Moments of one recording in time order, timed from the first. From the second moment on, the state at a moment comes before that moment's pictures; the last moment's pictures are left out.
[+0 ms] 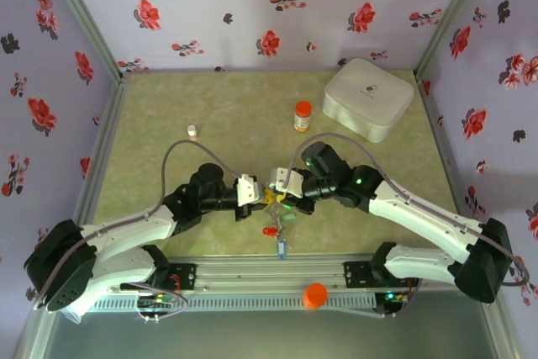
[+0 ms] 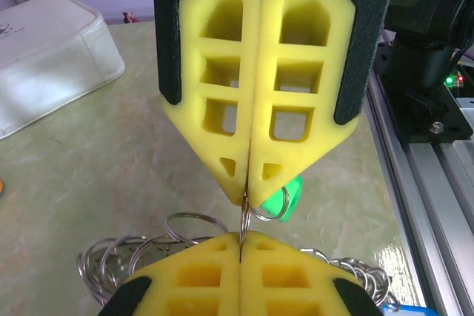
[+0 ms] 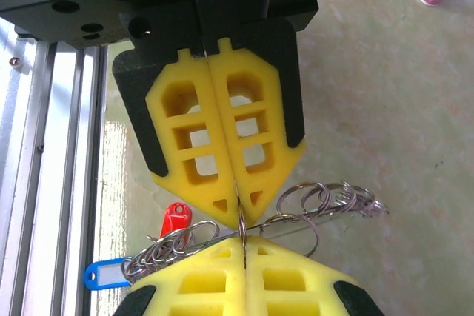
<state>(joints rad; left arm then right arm) -0.88 1.12 0.46 0.31 0.52 0.34 0.89 1.13 0.90 -0.59 -0.38 -0.52</state>
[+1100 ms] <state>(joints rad) -0.88 1.03 0.35 0.52 0.48 0.31 0.88 1.02 0.70 -0.32 -0.38 -0.37</state>
